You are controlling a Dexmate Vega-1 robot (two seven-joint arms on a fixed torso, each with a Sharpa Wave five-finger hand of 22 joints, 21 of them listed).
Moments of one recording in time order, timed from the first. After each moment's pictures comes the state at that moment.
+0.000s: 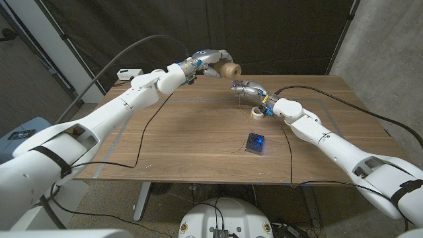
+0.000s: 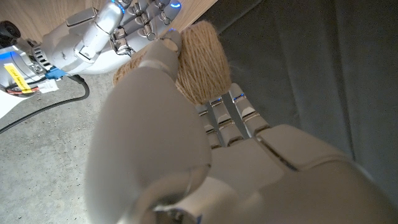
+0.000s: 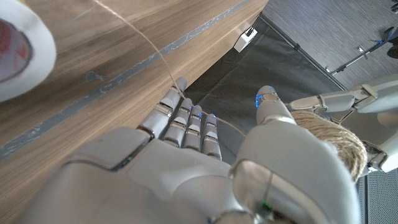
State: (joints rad) left arm 0.29 0.61 0.78 -1.38 0.58 -0.34 0.07; left_hand 1.45 0.03 0.26 -0.17 0.38 0.41 0.01 0.58 0.45 0.28 -0.06 0.74 0.83 0.37 -0.06 0.64 0.55 0.23 0.08 0.49 0.27; right arm -0.54 -0.50 -0.64 -1.19 0.27 0.23 0.18; right_hand 0.69 0.02 0.34 -0.16 0.18 0.17 0.00 0.18 0.21 0.19 0.05 0.24 0.25 0.21 -0.03 0.24 0.22 0.47 -0.04 0.20 0.17
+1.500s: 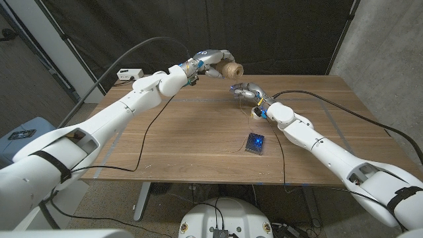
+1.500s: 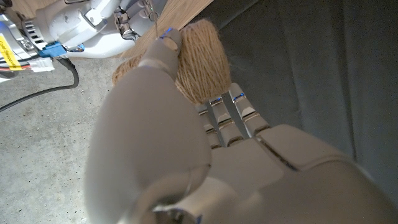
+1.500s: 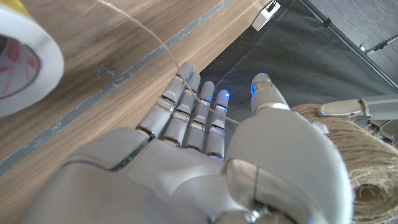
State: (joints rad) left arm 0.32 0.61 0.76 -1.43 0.58 -0.32 0.08; left_hand 1.45 0.03 0.26 -0.17 0.39 0.43 0.01 0.59 0.45 0.30 -0.06 0.74 0.83 0.38 -0.06 0.64 0.55 0.23 0.08 0.50 0.27; right arm -0.59 -0.46 -0.64 -1.26 0.21 0.13 -0.03; right_hand 0.90 0.02 0.25 -0.16 0.21 0.55 -0.06 0.38 0.29 0.47 -0.04 0.59 0.48 0.55 -0.05 0.42 0.41 0.70 -0.06 0.27 0.18
